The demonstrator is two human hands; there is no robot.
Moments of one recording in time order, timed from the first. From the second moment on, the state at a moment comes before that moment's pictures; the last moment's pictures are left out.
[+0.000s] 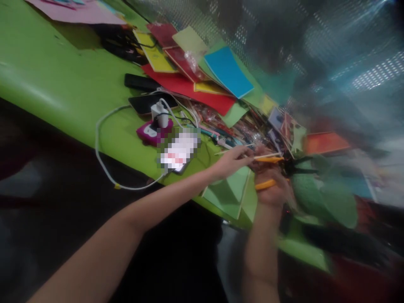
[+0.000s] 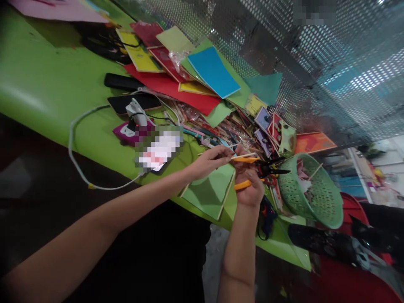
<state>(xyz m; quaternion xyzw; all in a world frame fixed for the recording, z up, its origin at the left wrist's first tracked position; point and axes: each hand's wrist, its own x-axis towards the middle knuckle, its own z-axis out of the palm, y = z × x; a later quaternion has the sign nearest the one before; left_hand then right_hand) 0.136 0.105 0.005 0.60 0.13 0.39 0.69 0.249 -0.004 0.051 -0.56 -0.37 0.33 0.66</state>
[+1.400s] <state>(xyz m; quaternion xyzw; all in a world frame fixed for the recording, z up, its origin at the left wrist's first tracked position) 0.133 0.102 0.001 0.74 0.22 0.38 0.51 0.266 -0.002 0.024 -0.79 -0.50 0.17 0.30</state>
